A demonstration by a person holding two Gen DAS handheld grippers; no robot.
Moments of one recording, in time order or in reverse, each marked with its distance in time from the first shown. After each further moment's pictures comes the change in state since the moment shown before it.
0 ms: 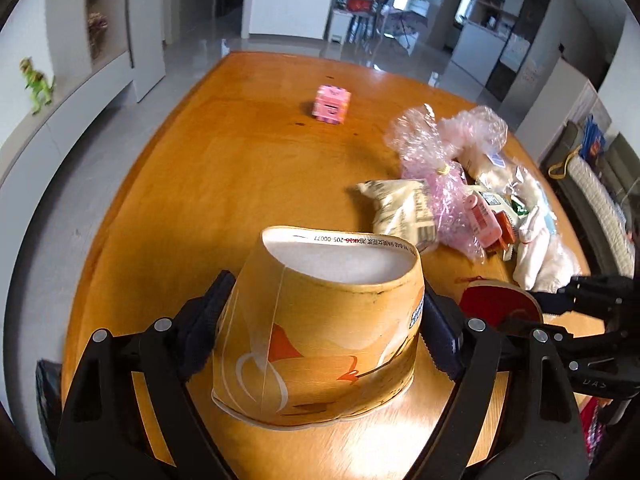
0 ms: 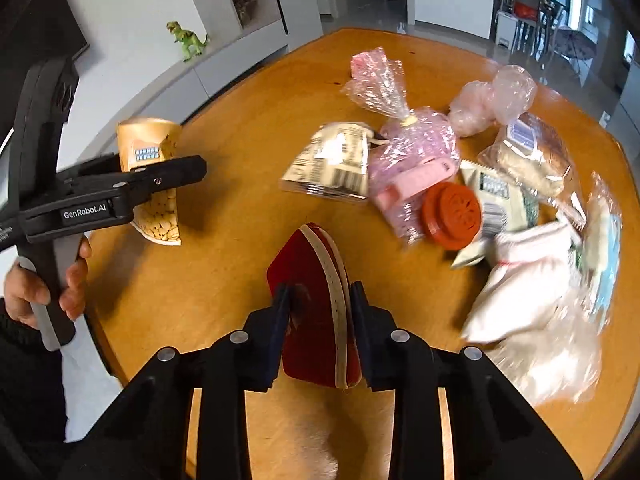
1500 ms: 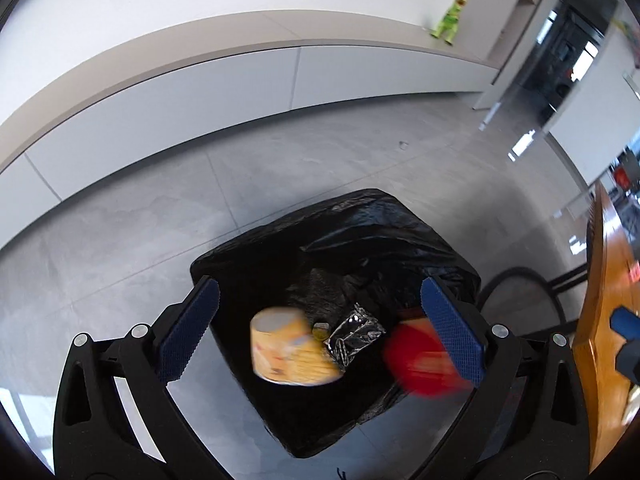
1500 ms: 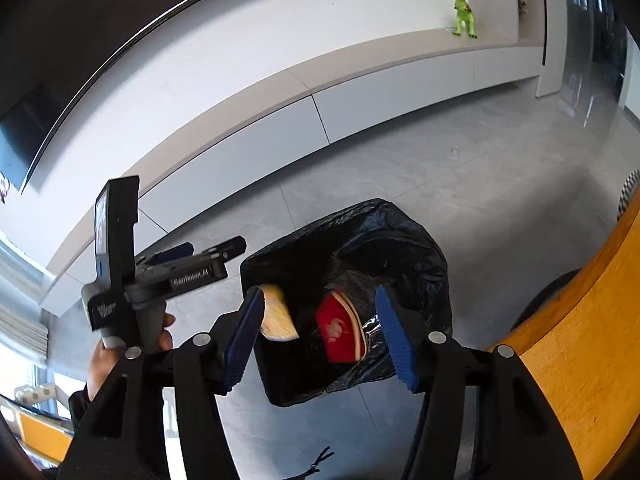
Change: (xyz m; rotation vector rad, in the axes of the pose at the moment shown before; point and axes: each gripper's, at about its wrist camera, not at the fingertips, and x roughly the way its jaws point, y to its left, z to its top) left arm -0.241 0.360 -0.309 -0.880 -0.102 0.598; right arm 0.078 0.465 -0.006 -0.506 0.085 0.430
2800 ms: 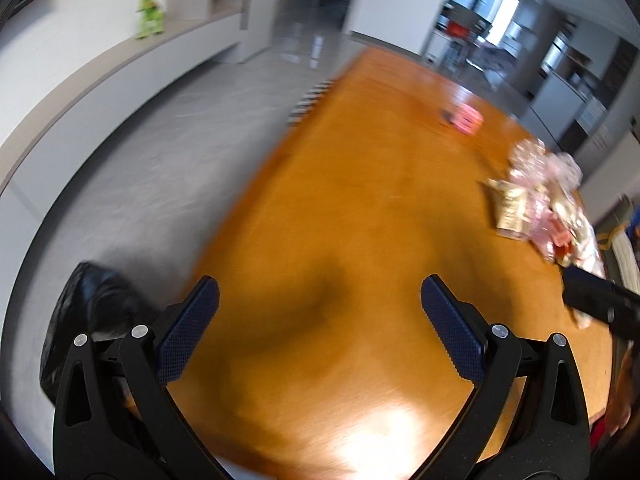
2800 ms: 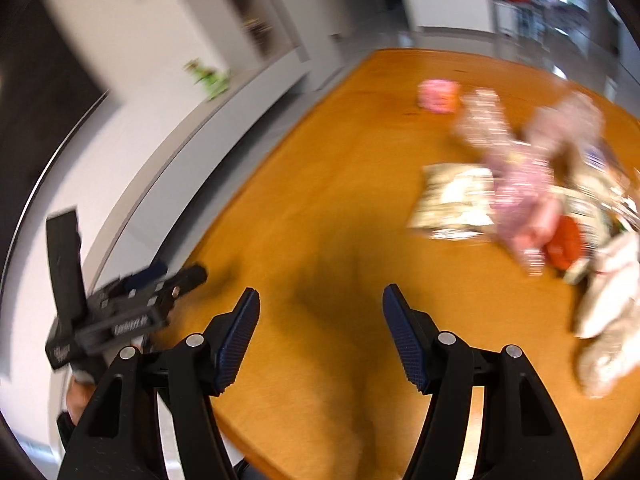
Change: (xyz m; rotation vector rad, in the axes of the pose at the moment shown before) left arm -0.022 -0.401 -0.078 0.642 0.104 -0.420; right arm -0.230 -0.296 -0.158 0.640 -0.235 -0.340
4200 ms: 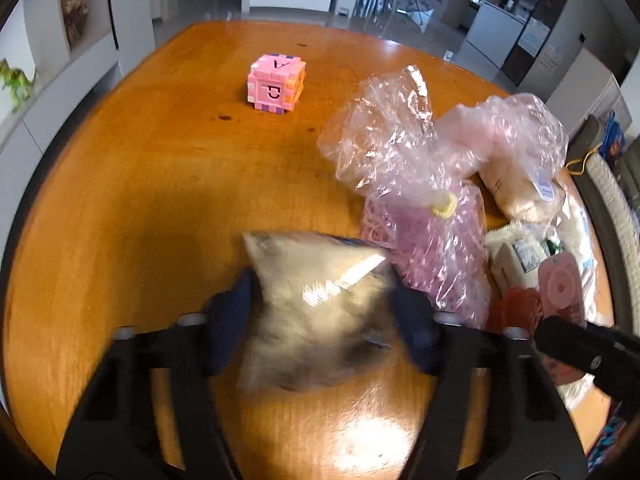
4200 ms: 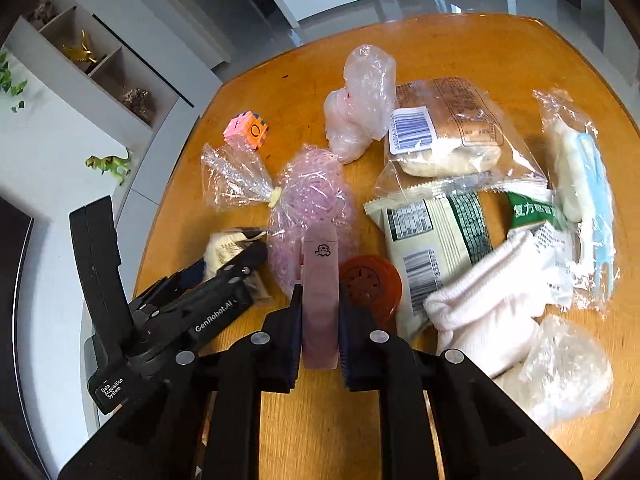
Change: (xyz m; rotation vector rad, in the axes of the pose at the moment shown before) left arm 0.141 -0.210 0.073 0.251 0.106 -0.112; right arm -0.005 -0.150 0.046 0.352 -0.010 -0.106
